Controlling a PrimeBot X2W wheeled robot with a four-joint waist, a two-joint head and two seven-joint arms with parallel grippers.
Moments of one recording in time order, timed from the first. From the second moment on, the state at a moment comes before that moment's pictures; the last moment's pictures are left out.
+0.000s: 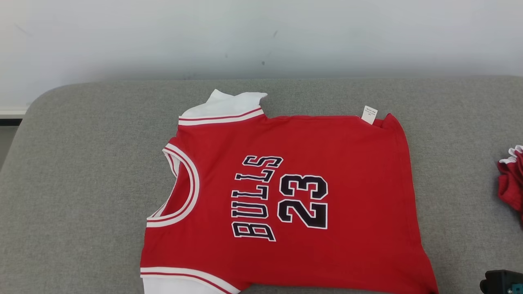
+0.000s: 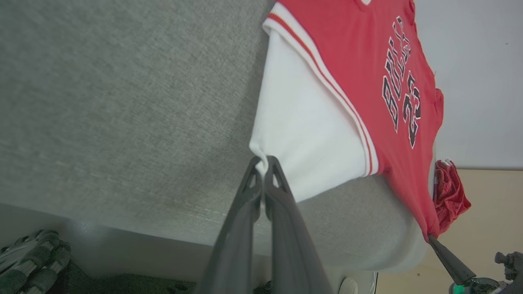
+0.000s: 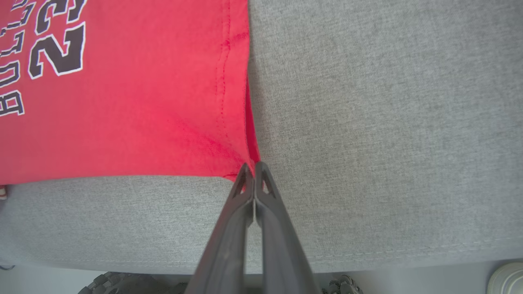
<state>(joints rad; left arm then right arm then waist) 0.28 0.14 -0.08 0.08 -0.92 -0.08 0.39 0.33 -0.20 -0.07 -0.17 0.57 -0.12 0.56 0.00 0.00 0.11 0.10</state>
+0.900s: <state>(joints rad) 0.33 0.23 -0.01 -0.06 -0.84 0.03 0.39 0.33 -0.16 -0.13 -0.20 0.50 -0.12 0.58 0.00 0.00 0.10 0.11</state>
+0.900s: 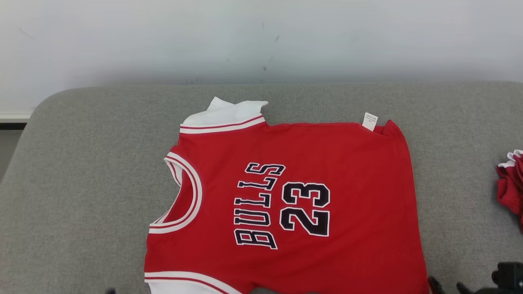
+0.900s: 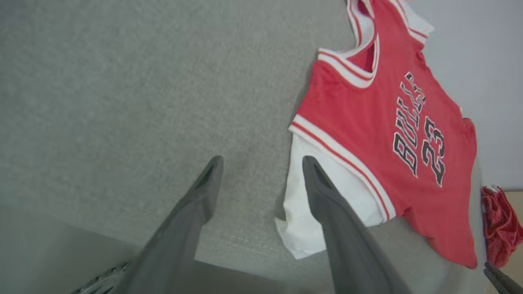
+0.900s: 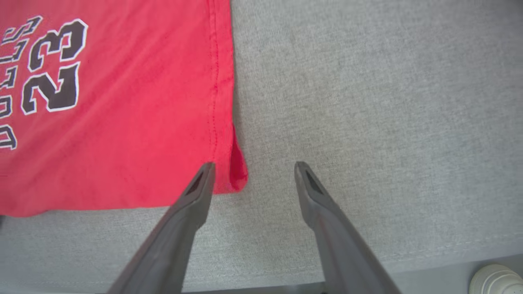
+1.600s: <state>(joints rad) 0.03 0.16 -0.20 -0.10 -0.40 -0.01 -0.05 0.10 -0.07 -0.03 -0.18 0.42 -0.10 0.22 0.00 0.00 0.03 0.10</state>
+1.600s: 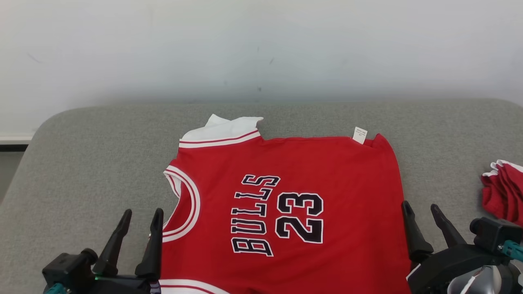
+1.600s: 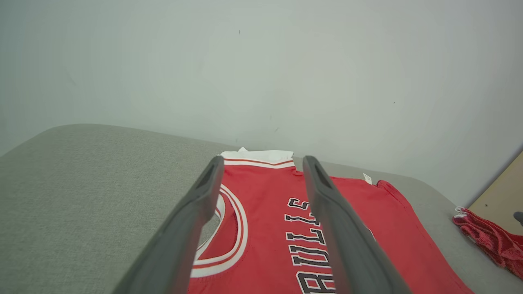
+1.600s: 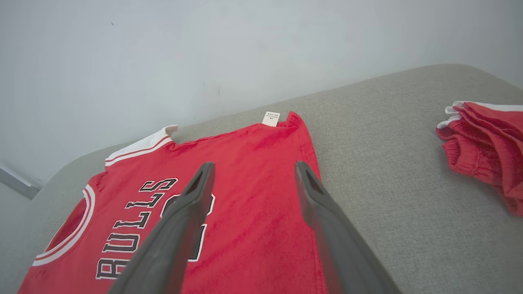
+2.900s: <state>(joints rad) 0.20 0.27 -0.24 0.13 -0.52 -0.01 0.43 0.11 -0.07 0.02 -0.06 0.40 -0.03 0.04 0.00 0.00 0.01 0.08</state>
